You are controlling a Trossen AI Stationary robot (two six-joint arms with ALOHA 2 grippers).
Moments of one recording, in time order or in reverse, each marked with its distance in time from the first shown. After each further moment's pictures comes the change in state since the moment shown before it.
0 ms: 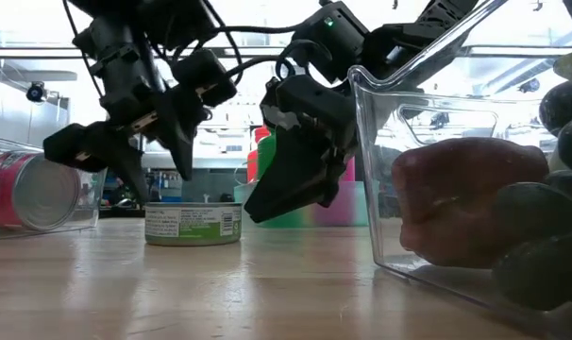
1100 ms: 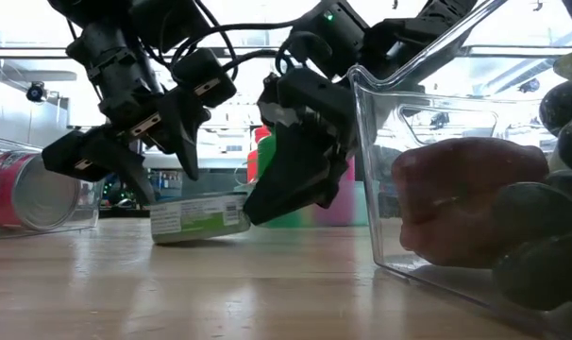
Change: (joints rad) left arm -0.001 -0.001 -0.057 0.148 -0.019 -0.036; right arm 0.004 0.010 0.021 -0.005 -0.001 0.007
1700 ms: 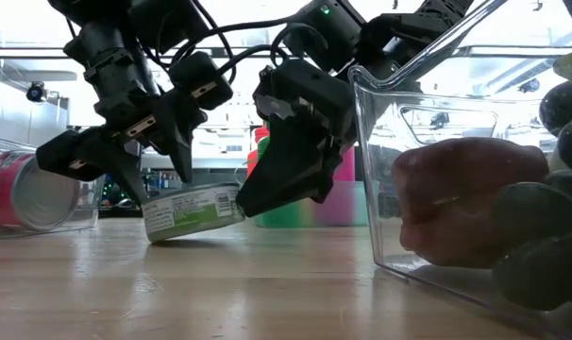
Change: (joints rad) left arm 0.000 -0.001 0.001 -0.033 -0.004 -0.002; right arm 0.005 0.000 0.021 -0.003 -0.007 -0.003
